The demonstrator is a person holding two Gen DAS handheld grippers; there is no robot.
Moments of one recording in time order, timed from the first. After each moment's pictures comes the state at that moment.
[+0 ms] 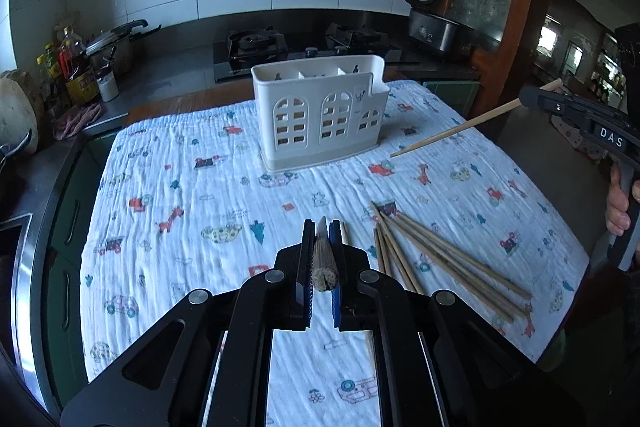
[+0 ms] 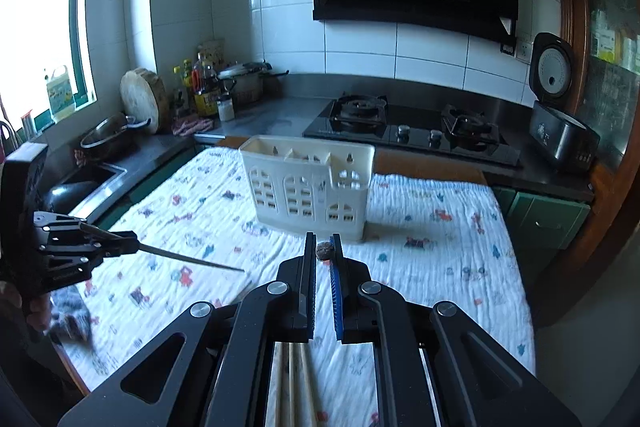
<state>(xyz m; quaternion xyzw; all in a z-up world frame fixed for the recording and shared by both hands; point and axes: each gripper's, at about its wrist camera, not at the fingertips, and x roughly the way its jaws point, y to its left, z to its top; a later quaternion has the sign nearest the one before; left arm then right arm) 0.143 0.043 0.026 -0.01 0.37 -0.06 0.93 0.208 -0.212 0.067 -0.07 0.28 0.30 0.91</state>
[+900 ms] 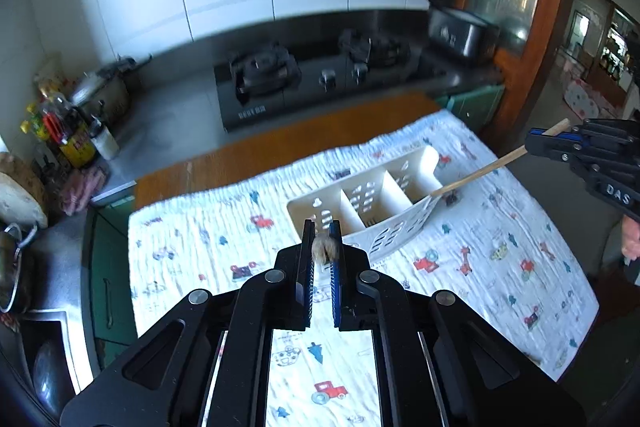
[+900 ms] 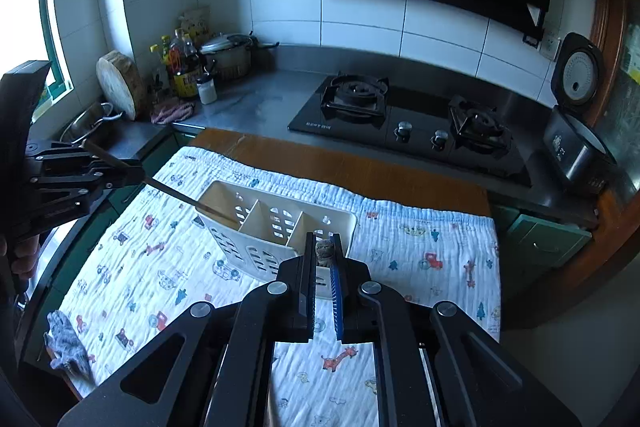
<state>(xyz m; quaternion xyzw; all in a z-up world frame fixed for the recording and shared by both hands) 0.317 0.065 0.117 0.03 0.43 -0.05 0.90 0.344 -0.157 0.122 -0.12 0.37 0.28 0.88</state>
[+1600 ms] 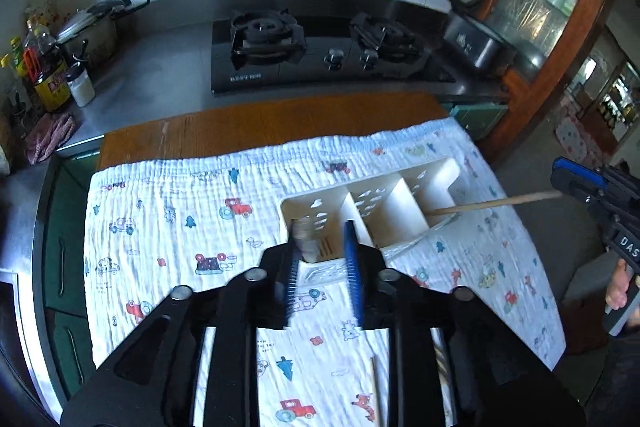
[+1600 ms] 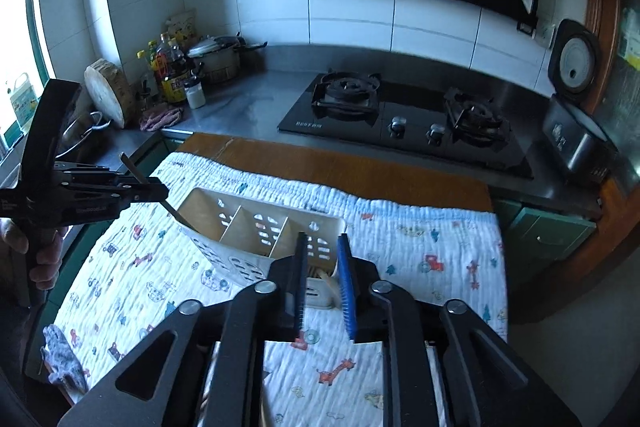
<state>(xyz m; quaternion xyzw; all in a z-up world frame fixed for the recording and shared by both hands) 0.348 0.091 0.081 -0.07 0.44 -0.05 0.89 0.363 -0.162 0.110 -0.10 0.36 0.27 0.89</state>
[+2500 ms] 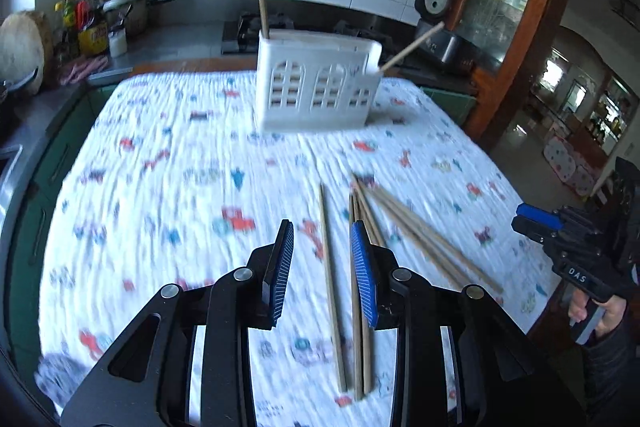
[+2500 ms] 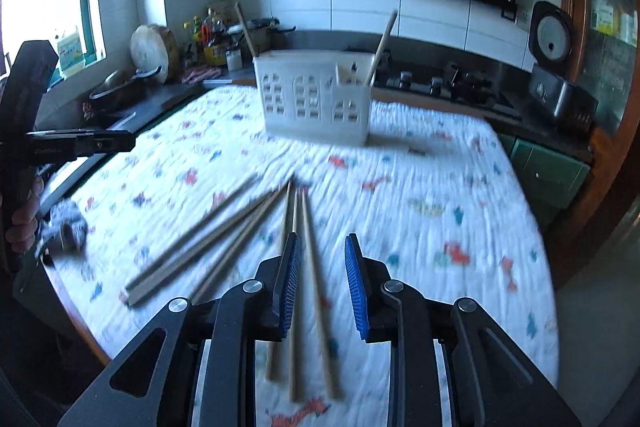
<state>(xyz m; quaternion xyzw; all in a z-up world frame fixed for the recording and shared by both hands) 0.091 0.033 -0.014 -0.10 0.38 -0.05 0.92 0.127 -0.254 -0.031 -0.10 0.33 0.29 0.89</state>
